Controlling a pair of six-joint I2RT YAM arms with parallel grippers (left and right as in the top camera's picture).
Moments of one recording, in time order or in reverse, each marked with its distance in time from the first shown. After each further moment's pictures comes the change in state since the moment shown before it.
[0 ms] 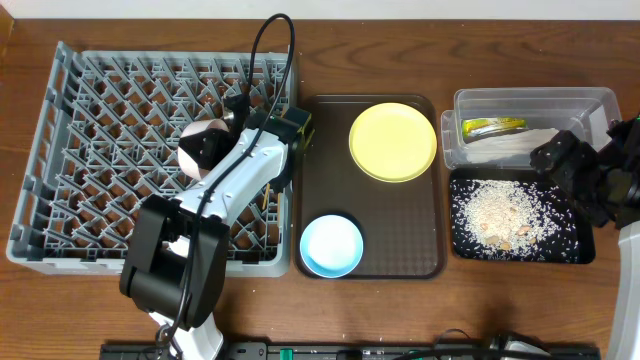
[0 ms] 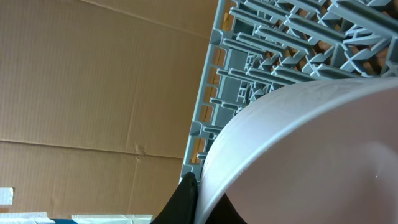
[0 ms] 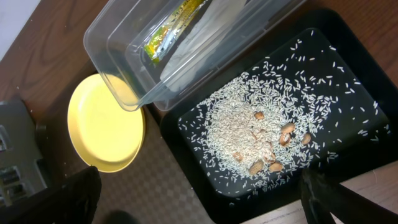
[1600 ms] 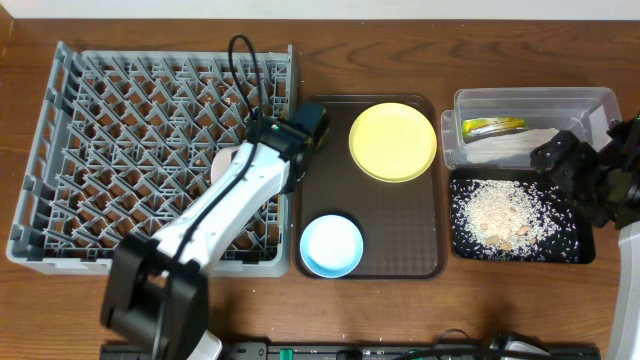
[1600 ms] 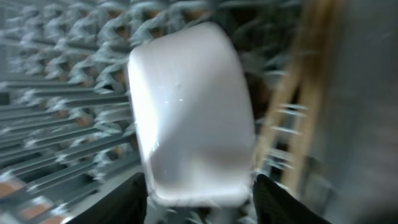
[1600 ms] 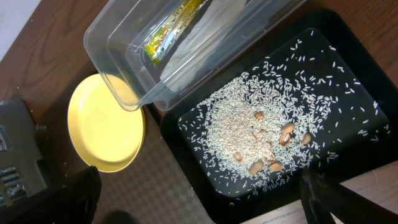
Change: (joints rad) left arm -0.086 -0.171 0.028 0.105 0.844 0.034; right arm 0.000 -0.001 0.000 0.000 0.000 0.000
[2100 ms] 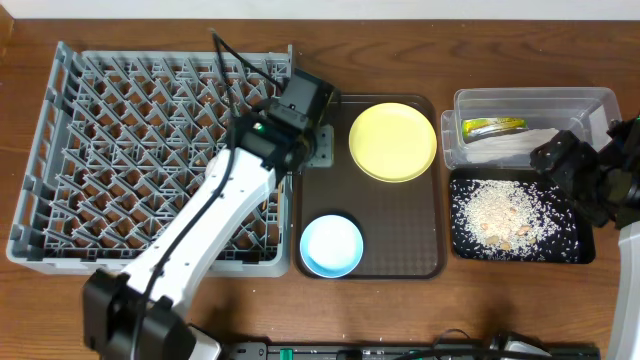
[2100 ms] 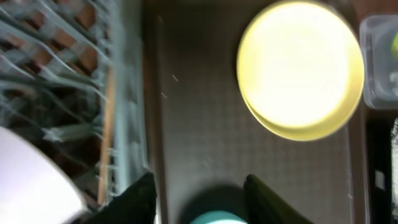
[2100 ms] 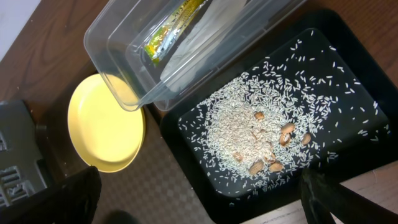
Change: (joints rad) left arm -0.008 -0.072 0.086 0.228 0.449 0.080; right arm 0.000 0.000 0.000 0.000 0.000 0.000
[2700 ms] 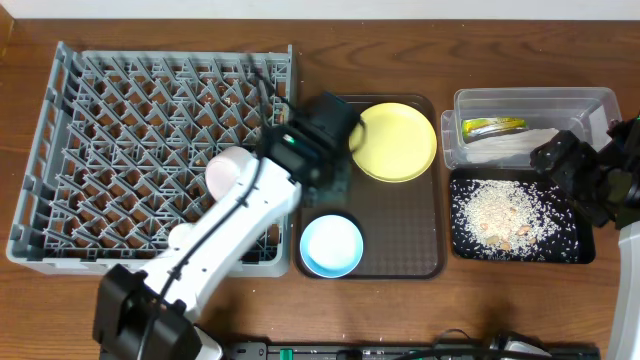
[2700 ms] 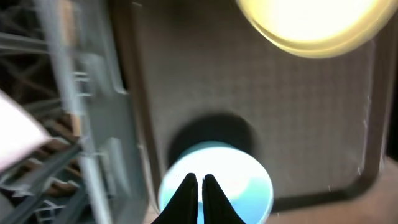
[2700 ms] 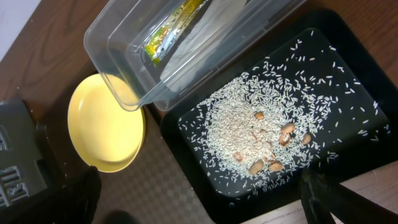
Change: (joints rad) left arm -0.141 0.016 -0.011 -0.179 0.023 -0.048; right arm 0.000 0.000 0.000 0.000 0.000 0.000
